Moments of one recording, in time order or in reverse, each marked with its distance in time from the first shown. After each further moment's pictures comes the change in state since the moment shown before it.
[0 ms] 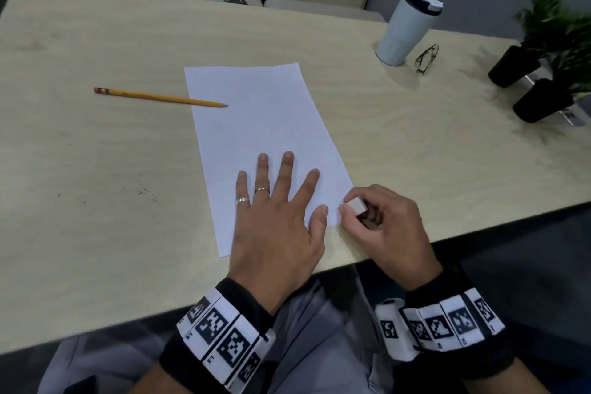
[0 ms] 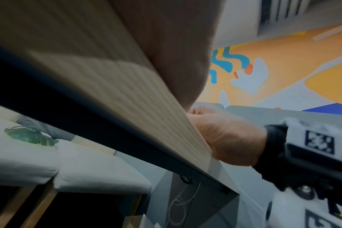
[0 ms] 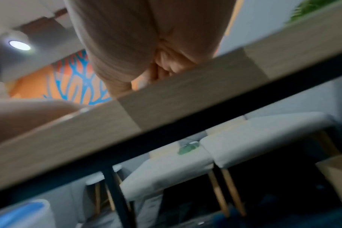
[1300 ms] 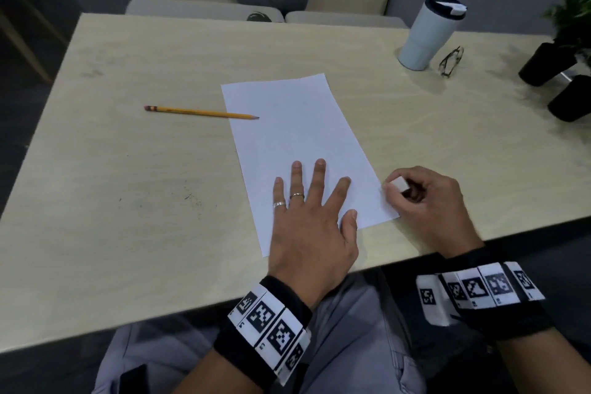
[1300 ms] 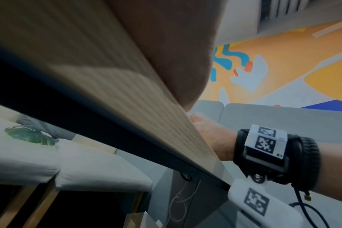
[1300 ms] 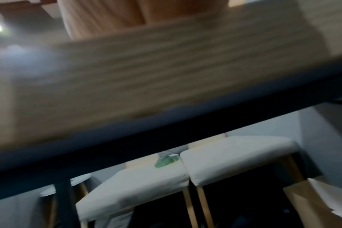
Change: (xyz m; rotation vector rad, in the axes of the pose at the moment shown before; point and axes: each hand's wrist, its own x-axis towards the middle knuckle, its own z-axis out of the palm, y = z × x) left_hand -0.002 0.004 -0.004 -0.006 -0.034 0.000; right_hand 0.034 0.033 -0.010 0.016 0.099 0.061
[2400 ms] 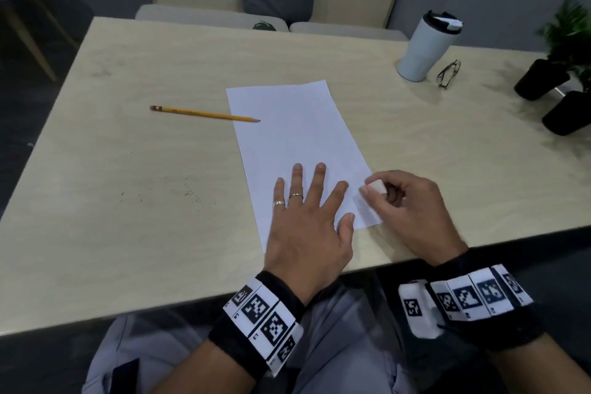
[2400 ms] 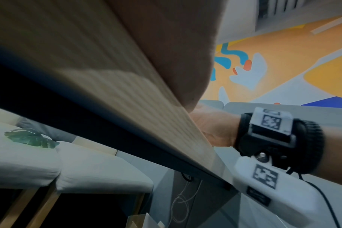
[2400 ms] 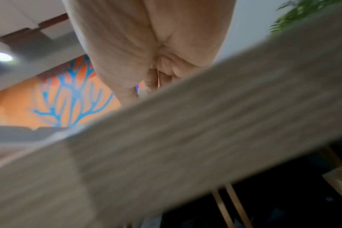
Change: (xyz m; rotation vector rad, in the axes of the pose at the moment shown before) left_hand 0.001 0.002 0.000 -0.003 -0.002 0.019; right_hand -0.002 -0.033 0.004 0.014 -0.107 -0.022
